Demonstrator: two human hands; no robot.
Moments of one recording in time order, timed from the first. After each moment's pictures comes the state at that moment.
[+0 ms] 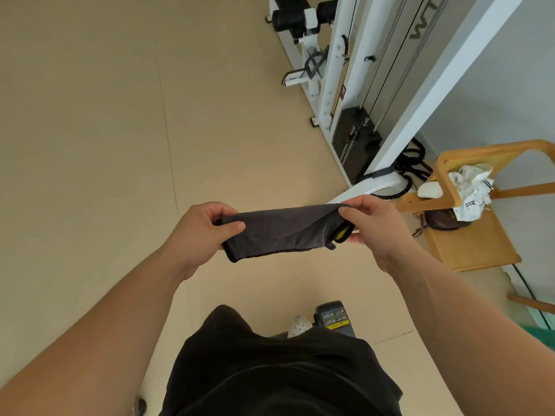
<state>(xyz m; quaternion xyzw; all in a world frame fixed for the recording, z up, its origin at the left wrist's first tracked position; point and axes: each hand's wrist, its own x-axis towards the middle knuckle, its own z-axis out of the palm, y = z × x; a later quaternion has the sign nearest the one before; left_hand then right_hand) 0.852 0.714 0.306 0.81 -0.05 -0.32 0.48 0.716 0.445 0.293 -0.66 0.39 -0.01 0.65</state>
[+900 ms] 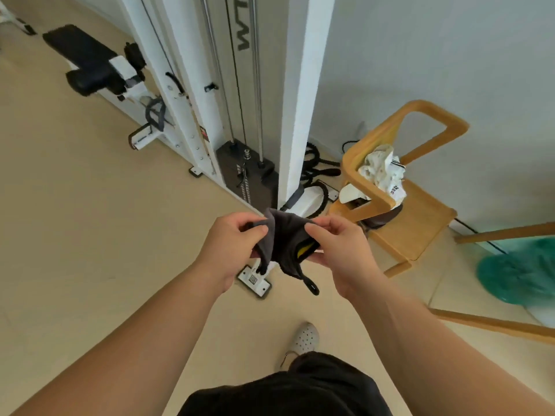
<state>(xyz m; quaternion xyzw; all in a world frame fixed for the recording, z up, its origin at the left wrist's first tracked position) 0.998 0.300 0.102 0.71 -0.24 -0.46 0.47 0.827 0.224 0.105 -0.48 0.56 -0.24 0.63</state>
